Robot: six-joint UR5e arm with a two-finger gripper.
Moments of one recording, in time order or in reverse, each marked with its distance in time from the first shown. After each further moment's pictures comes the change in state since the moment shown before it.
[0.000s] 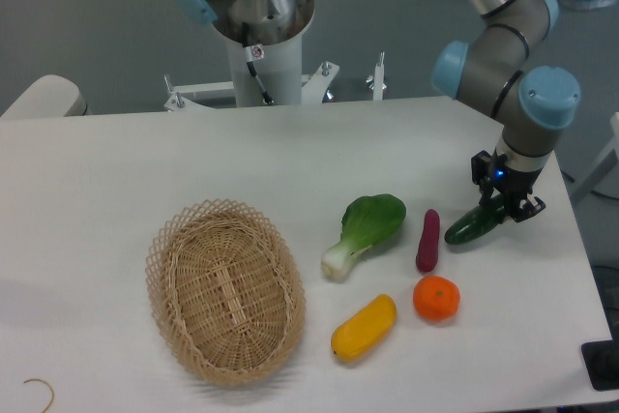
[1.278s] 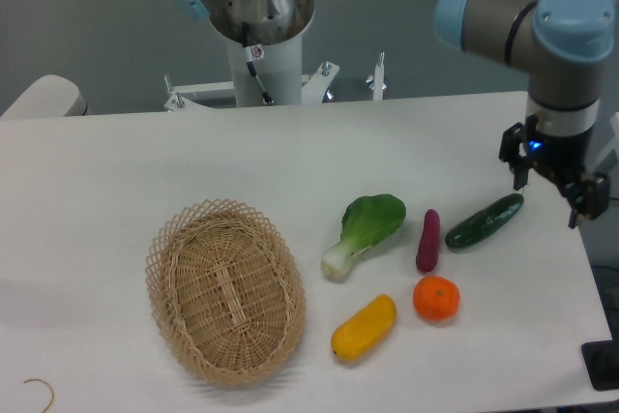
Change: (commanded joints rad) arm -0.095 0.127 0.419 -0.333 0.011 -0.095
